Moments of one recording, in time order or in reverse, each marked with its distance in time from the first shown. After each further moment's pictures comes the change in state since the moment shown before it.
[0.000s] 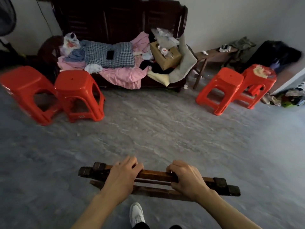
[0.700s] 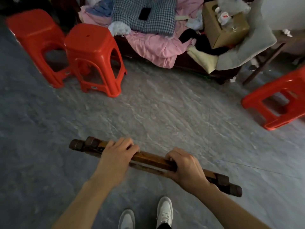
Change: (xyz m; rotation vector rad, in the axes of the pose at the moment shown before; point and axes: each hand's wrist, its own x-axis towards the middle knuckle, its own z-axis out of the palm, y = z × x) left_hand 0.165 -0.153 0.142 -0.030 0.127 -0.276; right_hand 0.271 0.128 0.121 0.111 -0.007 -0.210
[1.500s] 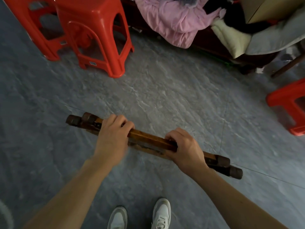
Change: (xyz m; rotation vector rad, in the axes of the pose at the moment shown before) left_hand 0.070 -0.060 0.118 0.000 0.144 -0.259; right_hand 0.104 0.083 0.080 0.094 0.031 0.015
